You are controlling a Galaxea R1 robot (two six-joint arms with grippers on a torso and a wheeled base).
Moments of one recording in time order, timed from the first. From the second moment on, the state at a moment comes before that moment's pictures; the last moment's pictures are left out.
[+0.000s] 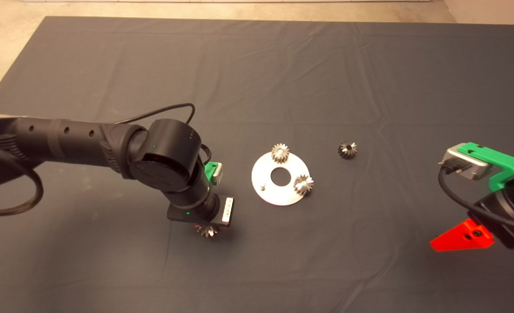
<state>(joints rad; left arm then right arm) -0.27 2.55 -0.81 0.37 1.53 -1.61 0.68 2.04 -0.45 0.15 -1.41 1.23</state>
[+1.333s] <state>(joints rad) -0.24 2.56 -0.83 0.42 1.52 -1.61 0.68 2.04 -0.45 0.15 -1.41 1.23</state>
